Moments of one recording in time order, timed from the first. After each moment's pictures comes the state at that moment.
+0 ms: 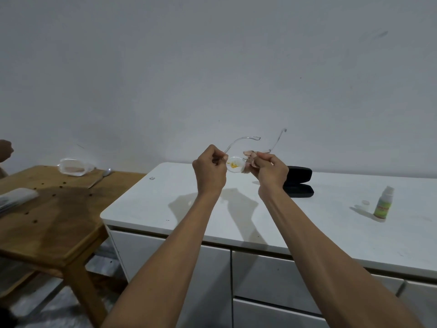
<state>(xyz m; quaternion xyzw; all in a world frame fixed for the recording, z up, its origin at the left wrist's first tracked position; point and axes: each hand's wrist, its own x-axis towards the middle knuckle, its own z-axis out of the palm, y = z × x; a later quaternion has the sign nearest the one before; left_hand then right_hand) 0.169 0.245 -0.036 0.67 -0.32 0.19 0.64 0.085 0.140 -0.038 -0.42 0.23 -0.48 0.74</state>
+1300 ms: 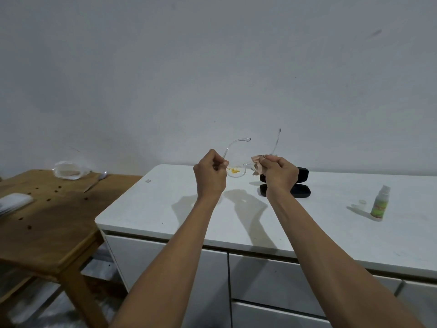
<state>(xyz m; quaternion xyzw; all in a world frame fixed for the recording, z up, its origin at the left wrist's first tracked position) 0.169 0.235 -0.043 0.69 -0.32 0.15 0.63 0.066 0.122 -0.038 -0.45 0.33 -0.53 0.64</state>
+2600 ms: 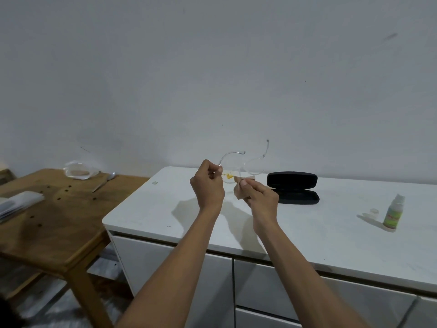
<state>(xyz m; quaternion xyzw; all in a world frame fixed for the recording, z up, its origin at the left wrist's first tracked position) 0.173 0.245 -0.057 0.69 -0.23 0.19 0.66 0.073 0.177 -0.080 -0.51 0.20 -0.42 0.72</state>
